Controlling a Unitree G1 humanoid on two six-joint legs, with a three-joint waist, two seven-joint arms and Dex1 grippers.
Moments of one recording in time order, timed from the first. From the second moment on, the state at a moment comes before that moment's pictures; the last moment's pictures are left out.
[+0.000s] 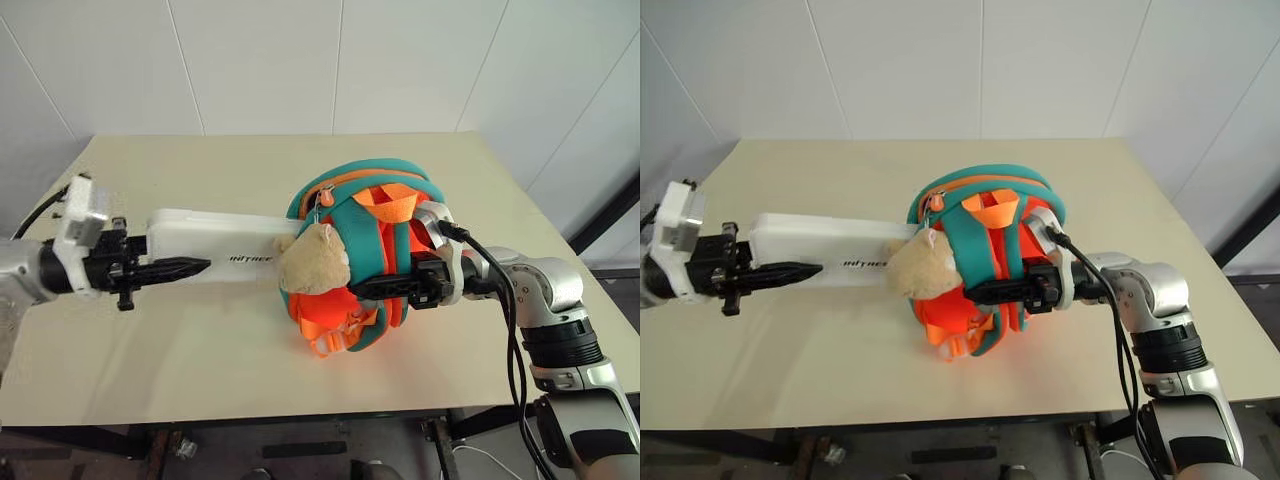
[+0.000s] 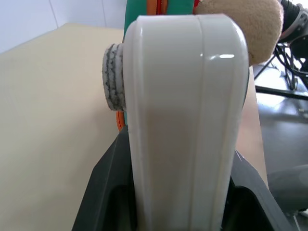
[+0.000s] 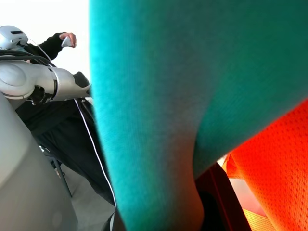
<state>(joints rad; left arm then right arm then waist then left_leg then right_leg) -0.50 1.05 0.28 -0.07 -0.73 0.51 -1.18 -0.81 -0.58 0.06 0.05 0.77 0.98 1.38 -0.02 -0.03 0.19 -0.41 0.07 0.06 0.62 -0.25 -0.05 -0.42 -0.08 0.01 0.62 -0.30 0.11</state>
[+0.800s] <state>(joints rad) -0.94 0.55 -0.19 0.06 -0.40 0.62 -1.02 -0.76 -0.54 0.03 -0.04 0.82 1.00 1.25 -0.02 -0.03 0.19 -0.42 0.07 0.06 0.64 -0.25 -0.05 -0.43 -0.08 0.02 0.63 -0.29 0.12</state>
